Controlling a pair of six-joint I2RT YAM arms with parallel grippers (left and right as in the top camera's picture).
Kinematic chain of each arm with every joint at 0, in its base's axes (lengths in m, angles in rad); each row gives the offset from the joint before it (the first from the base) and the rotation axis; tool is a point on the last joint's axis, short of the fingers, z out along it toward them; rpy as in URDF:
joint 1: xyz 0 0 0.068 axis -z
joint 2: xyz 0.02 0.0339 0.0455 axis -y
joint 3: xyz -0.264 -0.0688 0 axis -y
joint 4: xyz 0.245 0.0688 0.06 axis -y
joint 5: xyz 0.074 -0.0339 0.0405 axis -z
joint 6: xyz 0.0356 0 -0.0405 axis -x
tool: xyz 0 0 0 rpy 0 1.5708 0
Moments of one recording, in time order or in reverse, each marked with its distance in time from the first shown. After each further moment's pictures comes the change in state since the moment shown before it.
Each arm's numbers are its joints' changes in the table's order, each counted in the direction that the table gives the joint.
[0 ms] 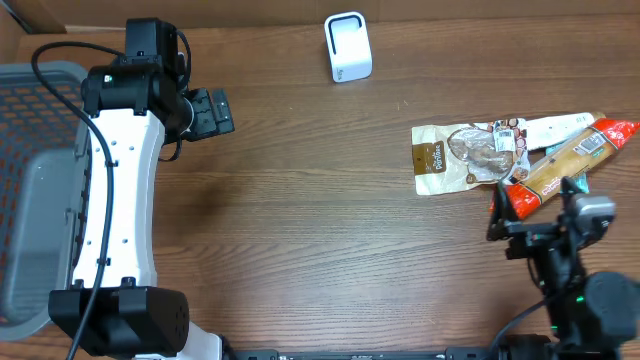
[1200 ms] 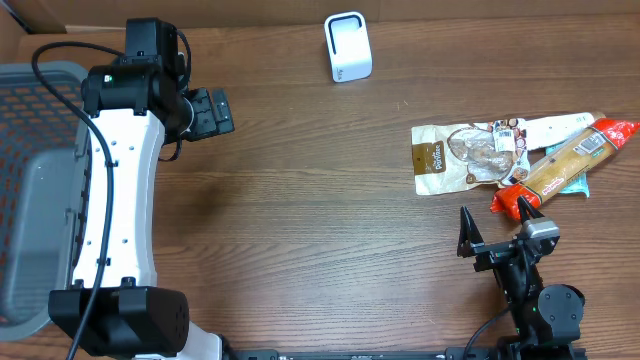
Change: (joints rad) left arm 0.000 0.000 0.000 0.000 0.000 0.000; right arm -0.066 0.257 -0.439 0.225 -0.010 0.000
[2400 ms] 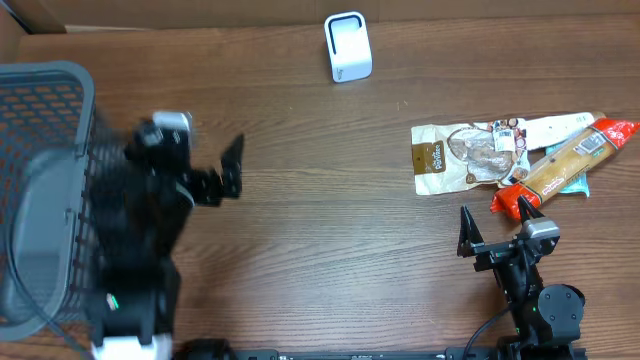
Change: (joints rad) left arm 0.009 0.921 -0.907 0.946 0.240 -0.318; right arm 0.000 0.000 0.000 0.000 0.000 0.000
